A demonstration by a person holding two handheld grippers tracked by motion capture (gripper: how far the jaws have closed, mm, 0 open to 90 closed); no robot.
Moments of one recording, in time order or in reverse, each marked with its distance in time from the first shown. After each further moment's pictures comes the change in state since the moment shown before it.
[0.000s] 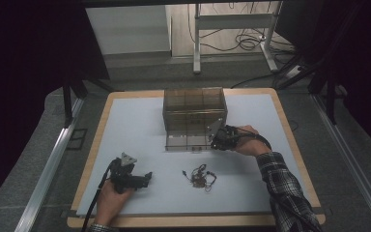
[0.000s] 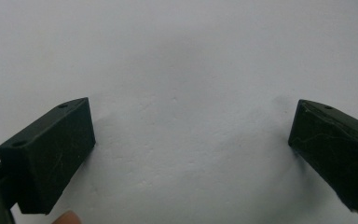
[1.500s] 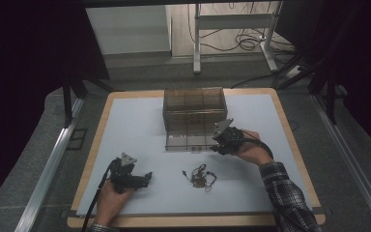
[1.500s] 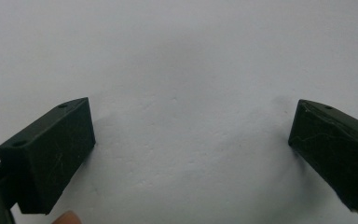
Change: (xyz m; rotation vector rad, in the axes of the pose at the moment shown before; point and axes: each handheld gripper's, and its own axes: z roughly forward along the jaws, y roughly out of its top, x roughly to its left) left arm 0.000 0.000 0.000 0.000 0.000 -0.001; right arm 0.015 -0.010 -0.015 -0.146 -0.108 0.222
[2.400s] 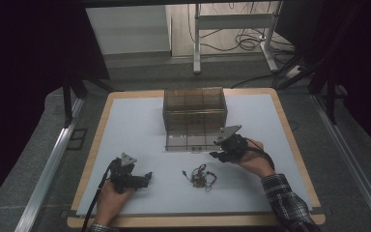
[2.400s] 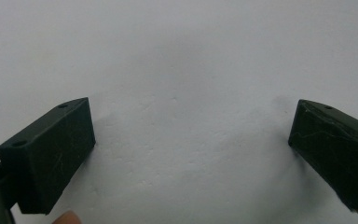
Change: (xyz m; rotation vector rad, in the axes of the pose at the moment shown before) left arm 0.000 0.000 0.000 0.000 0.000 -0.003; right arm 0.027 -0.010 -0.013 -0.090 -0.024 0.132
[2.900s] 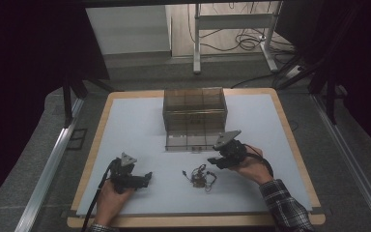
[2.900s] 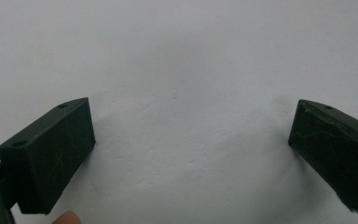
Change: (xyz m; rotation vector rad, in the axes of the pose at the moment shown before) left arm 0.000 0.000 0.000 0.000 0.000 0.000; right arm 0.018 -0.004 0.002 0.002 0.034 0.058
